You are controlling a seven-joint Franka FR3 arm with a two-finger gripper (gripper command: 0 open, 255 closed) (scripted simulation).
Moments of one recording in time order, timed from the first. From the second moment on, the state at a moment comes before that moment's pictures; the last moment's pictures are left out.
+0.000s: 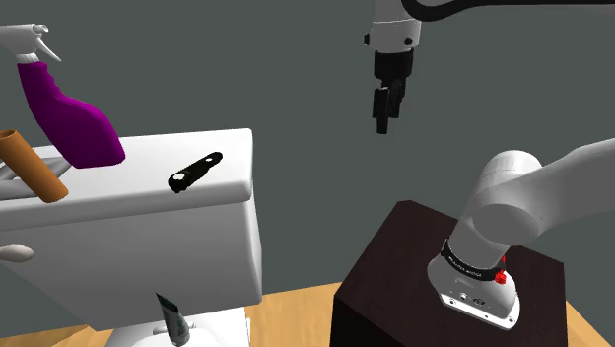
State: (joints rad) arm 0.00 -0.82 0.04 -2.39 0.01 1.48 -0.08
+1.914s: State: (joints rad) arm -0.21 -0.18 0.73 -1.79 0.29 1.64 1.37
